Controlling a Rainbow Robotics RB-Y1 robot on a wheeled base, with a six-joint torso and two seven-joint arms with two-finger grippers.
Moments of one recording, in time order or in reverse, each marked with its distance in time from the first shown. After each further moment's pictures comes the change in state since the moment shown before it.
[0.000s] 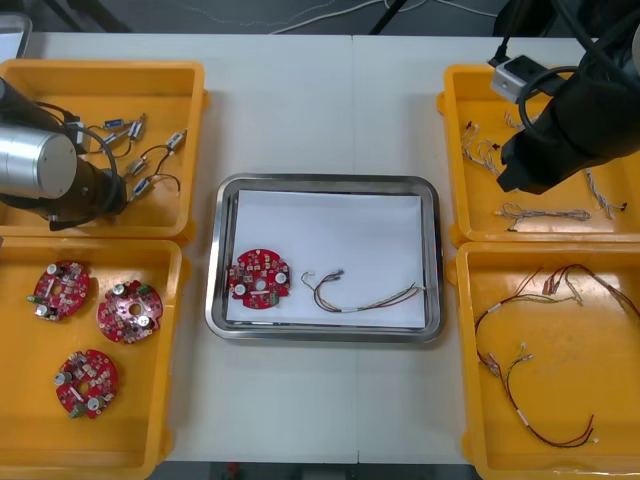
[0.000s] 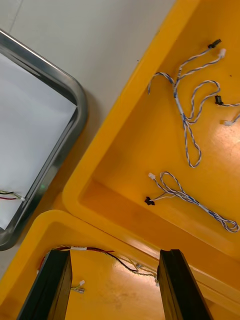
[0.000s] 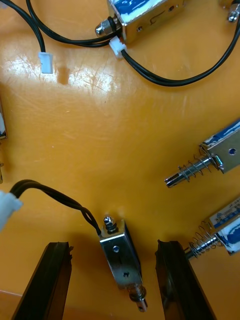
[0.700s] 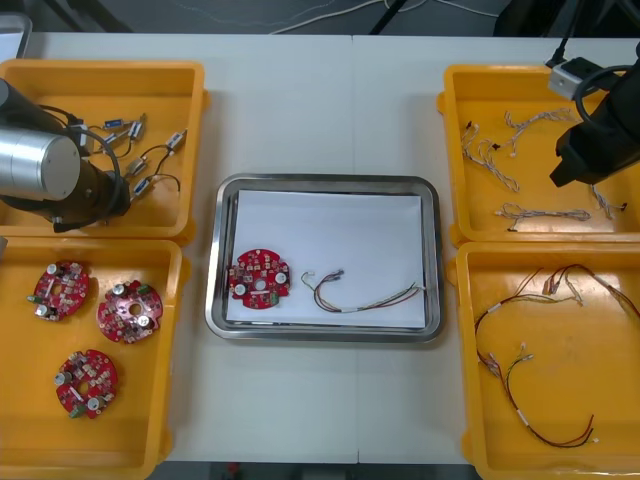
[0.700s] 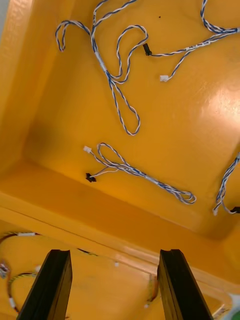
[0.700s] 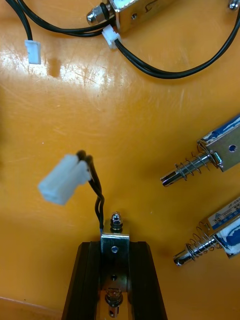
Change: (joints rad) right arm 0.000 -0.070 -0.059 0.244 0.018 -0.042 0.175; left arm 0.000 -0.010 0.000 0.009 0.000 -0.006 0.000
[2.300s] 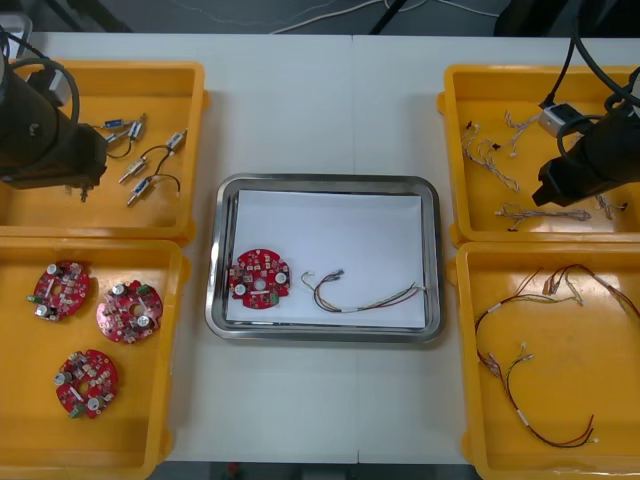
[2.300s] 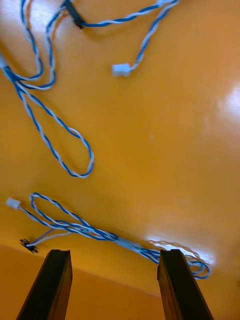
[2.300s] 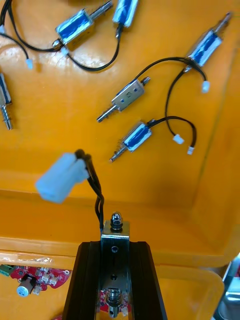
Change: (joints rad) right arm 0.002 0.030 0.123 0.431 -0.029 -0.405 0.130; left arm -0.138 0.059 0.116 -0.251 0.203 0.513 0.000
